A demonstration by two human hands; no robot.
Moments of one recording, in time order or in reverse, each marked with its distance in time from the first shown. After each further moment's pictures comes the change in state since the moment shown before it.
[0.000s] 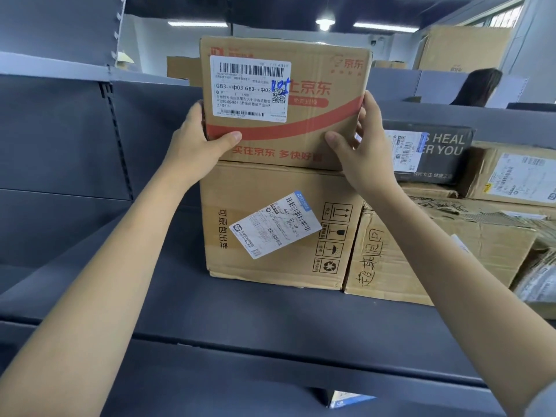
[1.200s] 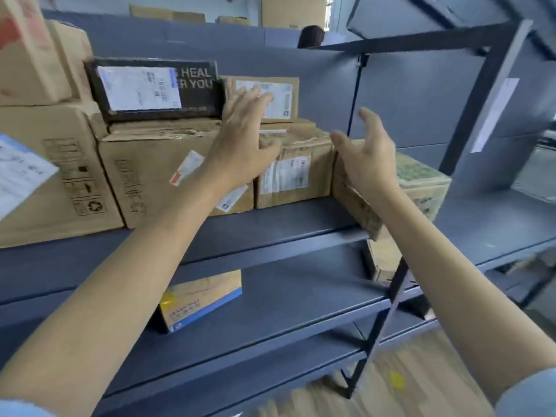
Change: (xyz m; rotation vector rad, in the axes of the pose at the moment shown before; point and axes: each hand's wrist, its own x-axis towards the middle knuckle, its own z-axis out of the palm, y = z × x) left_hand -0.205 0.216 0.299 0.172 -0.338 0.620; right_hand -0.191 0.056 -0.352 -0.509 0.310 0.354
